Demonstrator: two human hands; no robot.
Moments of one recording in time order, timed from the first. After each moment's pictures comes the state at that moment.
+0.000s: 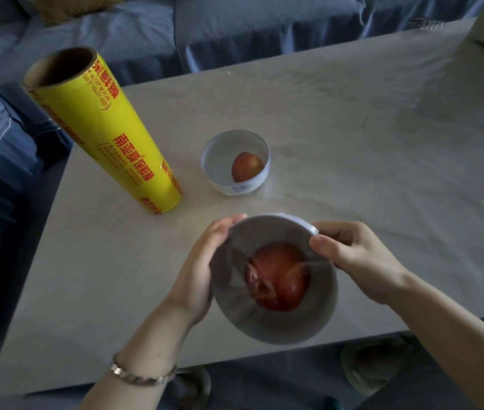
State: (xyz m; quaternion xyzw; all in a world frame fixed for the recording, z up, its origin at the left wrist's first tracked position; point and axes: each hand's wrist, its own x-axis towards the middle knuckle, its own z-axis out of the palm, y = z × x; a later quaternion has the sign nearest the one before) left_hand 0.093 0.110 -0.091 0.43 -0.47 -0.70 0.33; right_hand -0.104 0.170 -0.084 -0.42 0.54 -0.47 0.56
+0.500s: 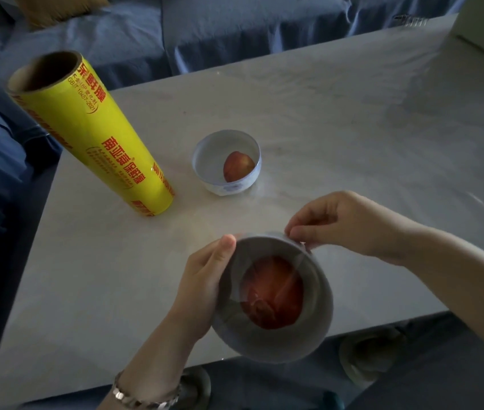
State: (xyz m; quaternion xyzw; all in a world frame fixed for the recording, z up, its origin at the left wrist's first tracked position) left_hand 0.088 0.128 -0.088 0.44 -0.55 -0.63 0.33; right_hand -0.119 0.149 -0.046 -0.52 0.60 -0.29 0.54
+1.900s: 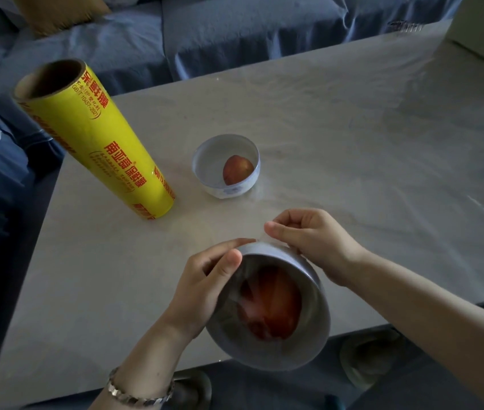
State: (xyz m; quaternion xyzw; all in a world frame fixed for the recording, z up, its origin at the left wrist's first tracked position) left_hand 0.098 0.127 -0.085 0.39 -0.60 -0.63 0.31; right_hand -0.078 0.146 -0.071 -0.36 0.64 -0.43 0.53
